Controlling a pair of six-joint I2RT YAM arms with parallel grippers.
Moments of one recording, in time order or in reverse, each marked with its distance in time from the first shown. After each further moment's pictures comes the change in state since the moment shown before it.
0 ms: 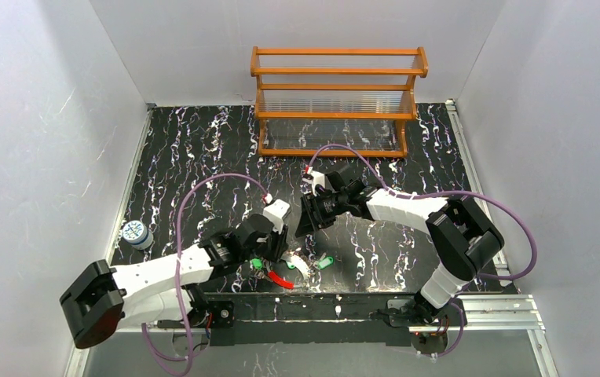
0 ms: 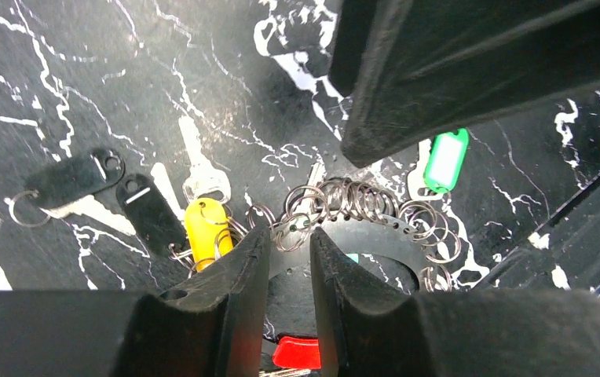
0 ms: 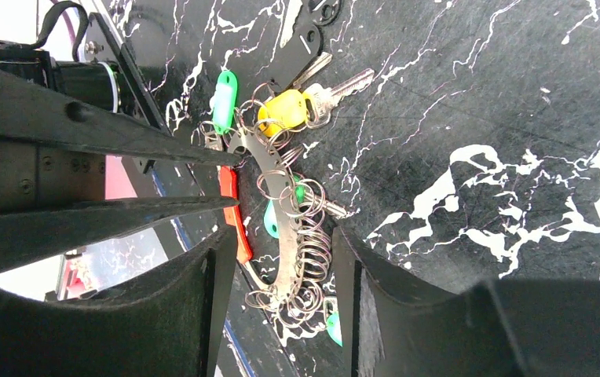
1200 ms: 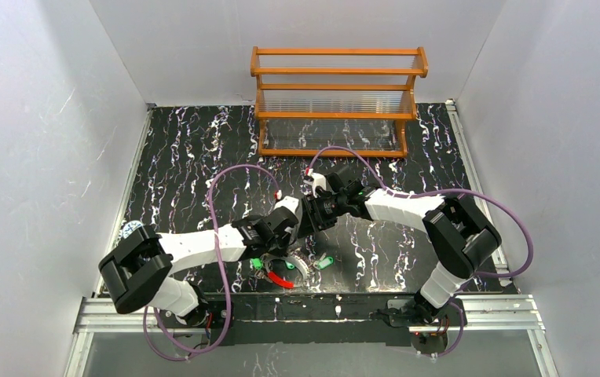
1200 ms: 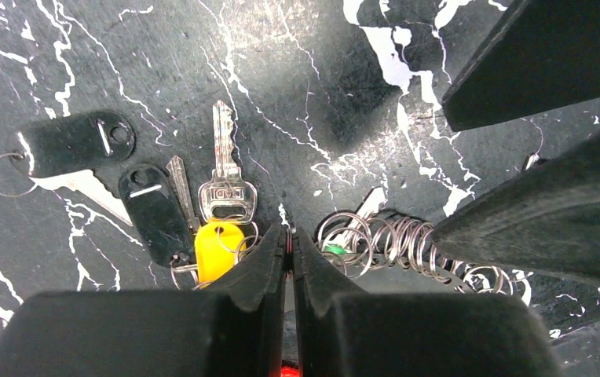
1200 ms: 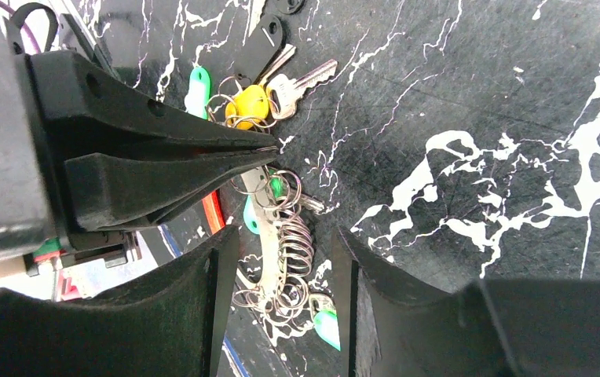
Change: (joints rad) left arm -0.009 0.365 0.209 -0.190 -0.119 -0.193; right arm 0.000 0.020 0.000 -0.021 0.038 0.001
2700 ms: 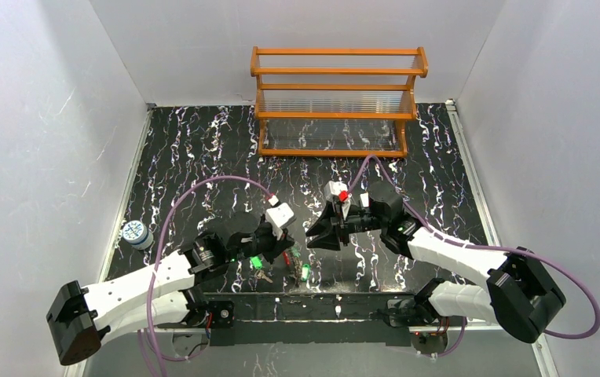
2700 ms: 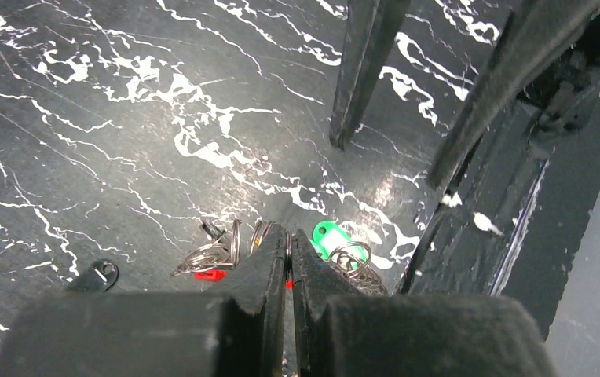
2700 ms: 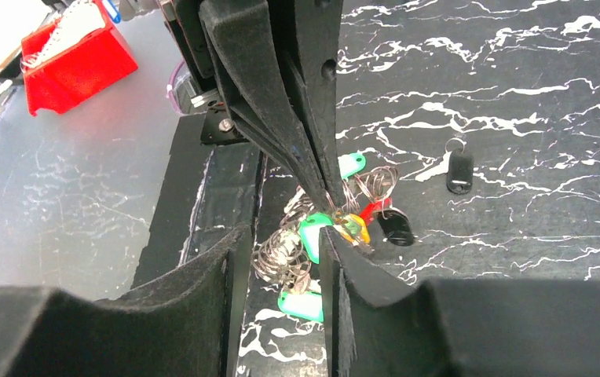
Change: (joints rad) left arm -0.003 -0.518 -0.121 0.147 0.326 0.443; right arm 0.004 -0.494 -0.377 0.554 -0.324 -0.311
